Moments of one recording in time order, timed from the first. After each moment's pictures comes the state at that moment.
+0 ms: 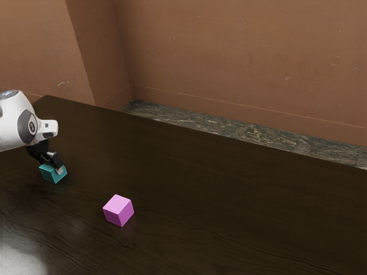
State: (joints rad) arm 0.48 0.42 0.10 -1.97 -0.16 2.48 0.74
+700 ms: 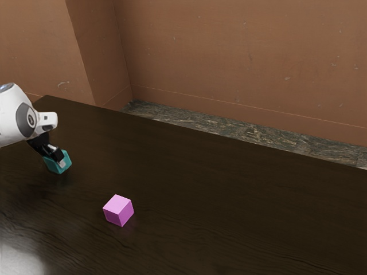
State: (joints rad) arm 0.47 0.40 0.10 -1.99 -0.24 2.49 0.80
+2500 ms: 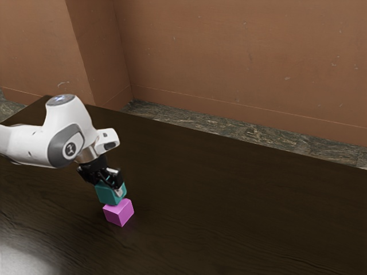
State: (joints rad) arm 0.15 -0.09 -0.10 -2.48 -0.13 2.49 0.04
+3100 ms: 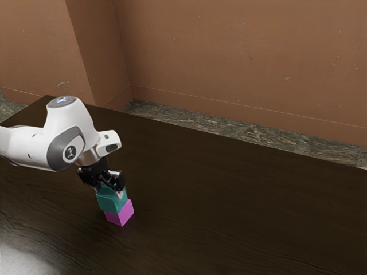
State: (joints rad) arm 0.15 -0.13 -0.13 -2.51 -0.12 2.49 -0.03
